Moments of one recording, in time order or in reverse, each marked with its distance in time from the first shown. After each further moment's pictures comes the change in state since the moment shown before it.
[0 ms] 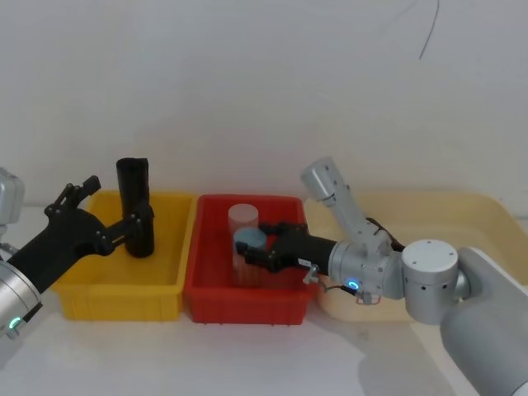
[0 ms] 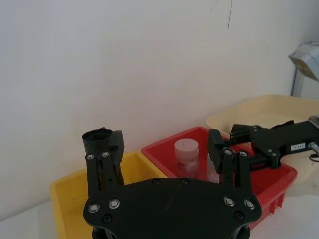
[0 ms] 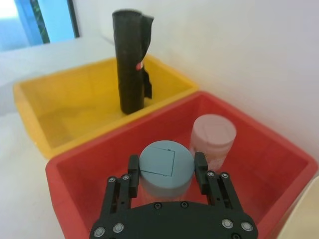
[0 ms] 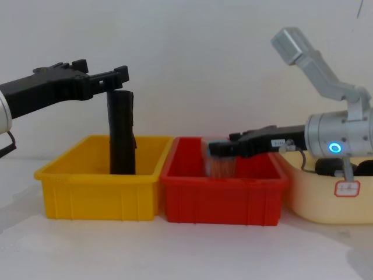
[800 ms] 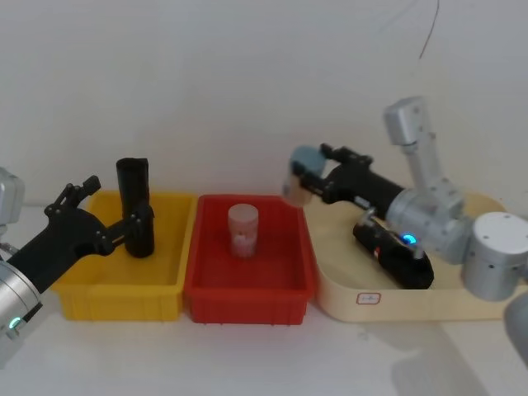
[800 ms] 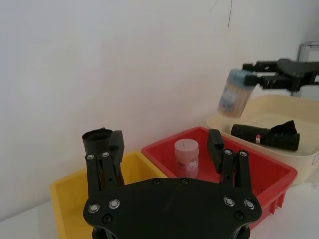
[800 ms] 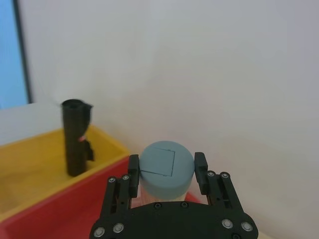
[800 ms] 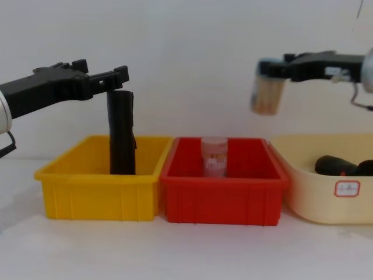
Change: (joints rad) left arm 0.000 0.000 0.000 0.000 0.000 0.000 0.000; right arm -0.093 0.121 0.135 -0.296 0.054 -0.046 -0.137
